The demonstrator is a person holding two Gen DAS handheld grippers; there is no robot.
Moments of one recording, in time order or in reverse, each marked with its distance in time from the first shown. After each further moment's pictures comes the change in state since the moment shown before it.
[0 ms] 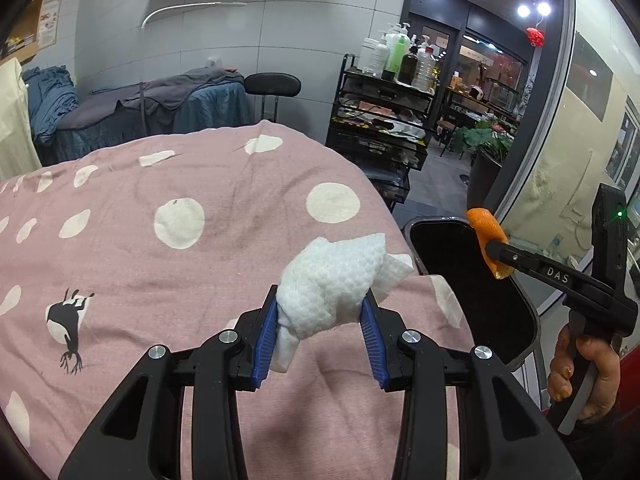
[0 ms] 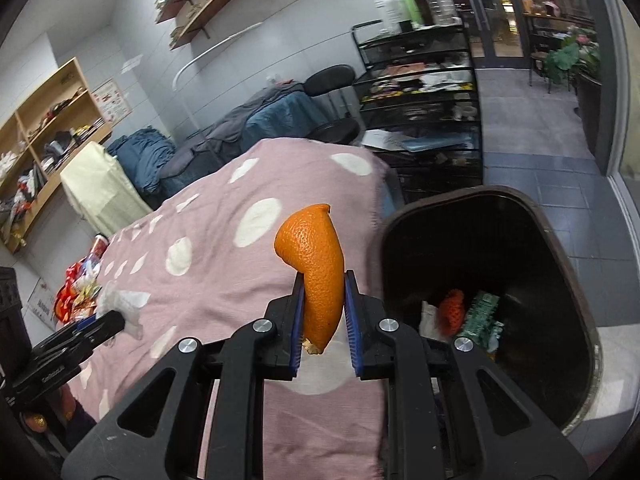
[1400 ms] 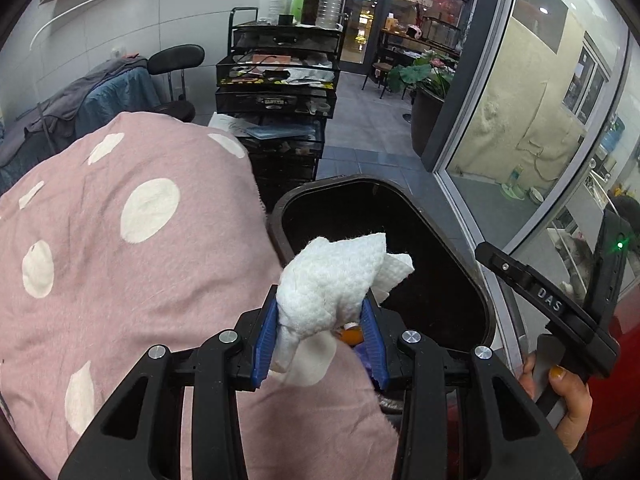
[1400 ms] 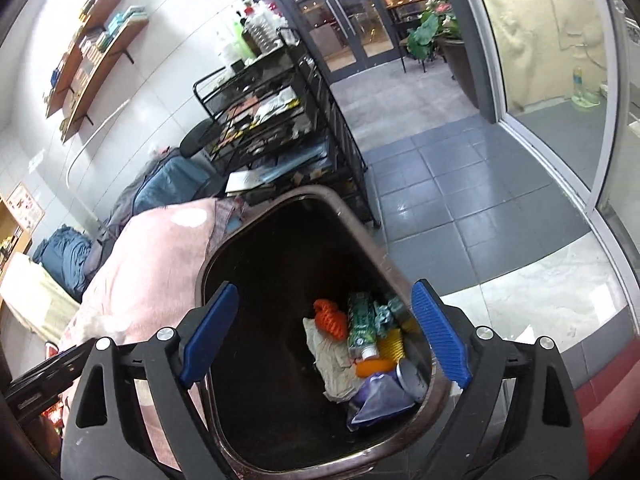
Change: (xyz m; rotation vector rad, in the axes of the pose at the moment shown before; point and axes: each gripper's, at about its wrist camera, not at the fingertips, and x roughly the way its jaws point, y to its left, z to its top) left arm 0.082 -0.135 0.025 0.173 0.185 -0.162; right arm -0.043 -0.138 -0.029 0.329 -0.151 -0.273
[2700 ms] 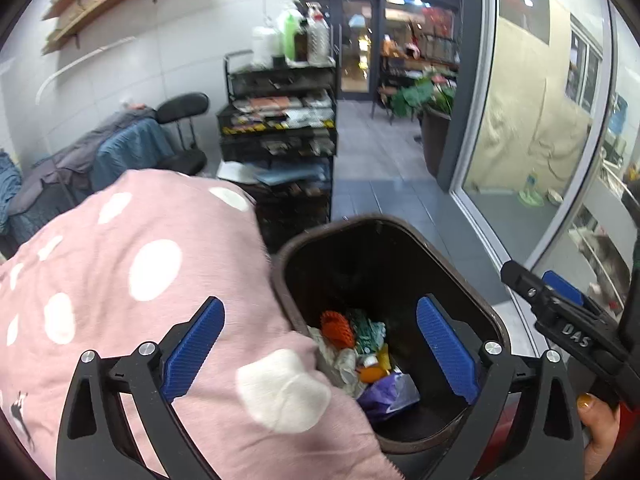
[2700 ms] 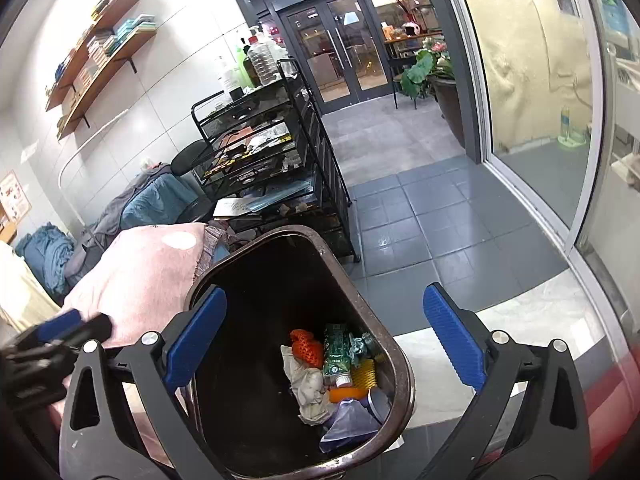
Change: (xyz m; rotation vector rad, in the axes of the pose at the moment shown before) left arm -0.013 -0.029 0.010 0.091 -0.157 0.128; right arm -0.032 0.003 0.014 -0.083 -0.115 -0.068
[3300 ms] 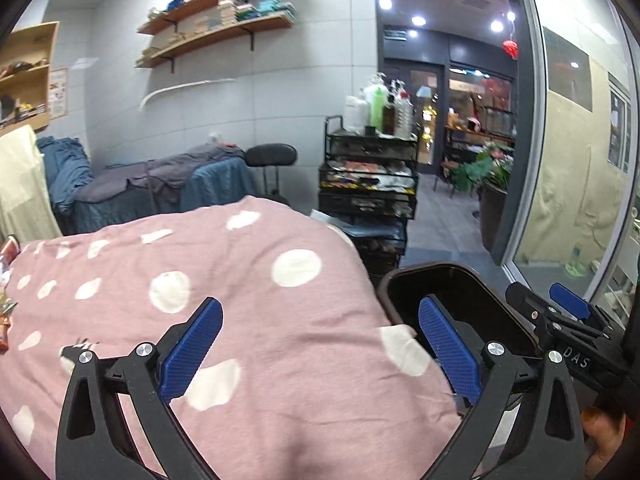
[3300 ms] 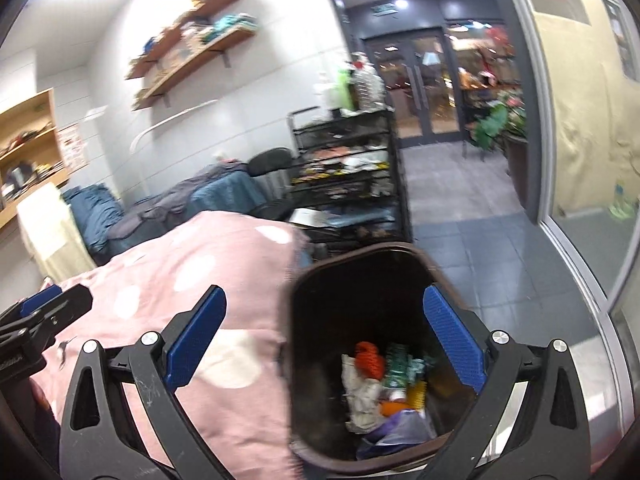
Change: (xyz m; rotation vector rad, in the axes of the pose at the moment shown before) left arm -0.096 0.064 -0.059 -0.145 -0.257 0.221; right arm -0.045 0.092 -0.044 -0.229 -0.118 0.214
